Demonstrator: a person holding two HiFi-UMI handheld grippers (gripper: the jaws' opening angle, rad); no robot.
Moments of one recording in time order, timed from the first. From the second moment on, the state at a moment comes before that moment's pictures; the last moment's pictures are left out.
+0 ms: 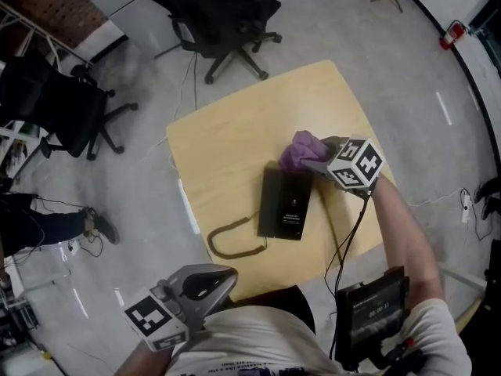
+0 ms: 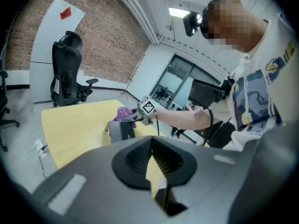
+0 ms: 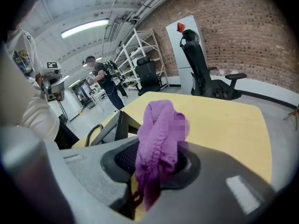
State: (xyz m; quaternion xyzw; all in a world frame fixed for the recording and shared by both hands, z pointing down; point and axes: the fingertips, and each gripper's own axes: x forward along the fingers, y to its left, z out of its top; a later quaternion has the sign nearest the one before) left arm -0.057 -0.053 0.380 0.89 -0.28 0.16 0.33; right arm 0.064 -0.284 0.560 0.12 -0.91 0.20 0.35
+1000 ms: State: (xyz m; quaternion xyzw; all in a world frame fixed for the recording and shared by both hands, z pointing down) left arm -0.039 -0.045 0.383 0.92 -0.18 0.18 0.31; right arm 0.113 -0.234 0.560 0.36 -0.84 0.40 0.09
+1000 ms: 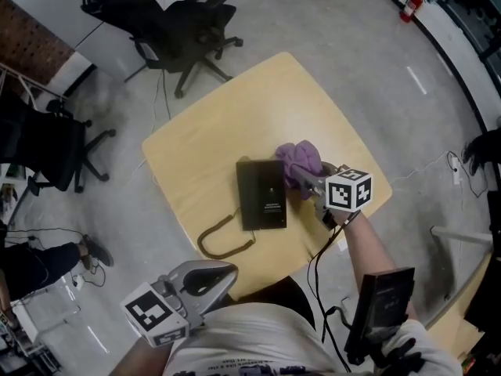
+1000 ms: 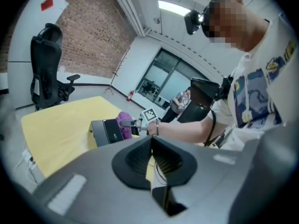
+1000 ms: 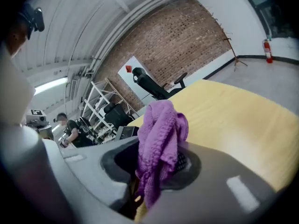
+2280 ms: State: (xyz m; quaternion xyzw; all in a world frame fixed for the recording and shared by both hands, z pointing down) left arm -0.087 0.035 0.380 0.93 -0.13 0.19 0.28; right arm 0.105 -0.105 0.603 0.43 -0.79 0.41 0.16
